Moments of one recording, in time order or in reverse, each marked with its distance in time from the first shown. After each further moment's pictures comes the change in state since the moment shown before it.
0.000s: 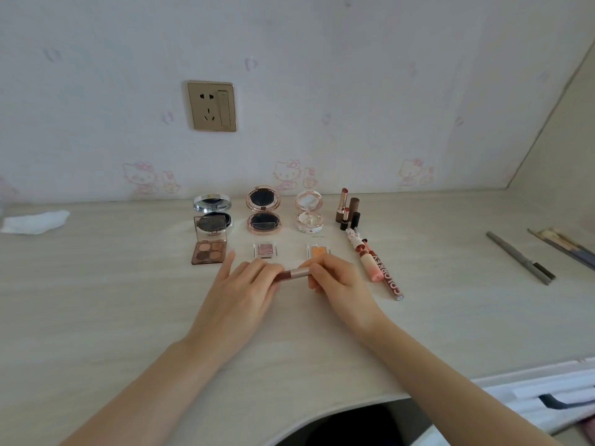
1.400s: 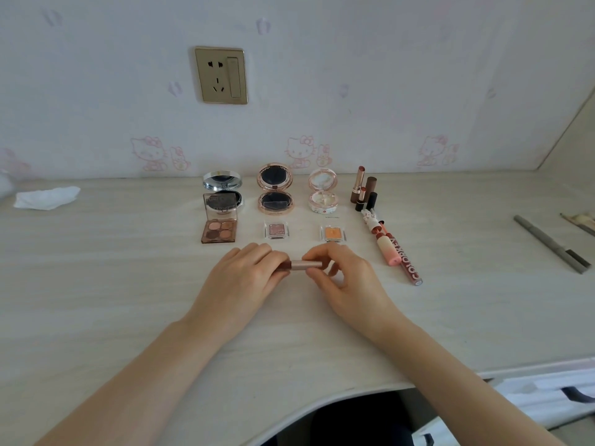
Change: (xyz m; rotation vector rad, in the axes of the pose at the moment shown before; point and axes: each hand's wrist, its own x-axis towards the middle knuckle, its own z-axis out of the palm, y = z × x) left_hand -0.001 -0.009 -0.004 -0.053 0.010 0.035; right_hand -0.013 0.002 0.005 -0.331 -0.052 -0.238
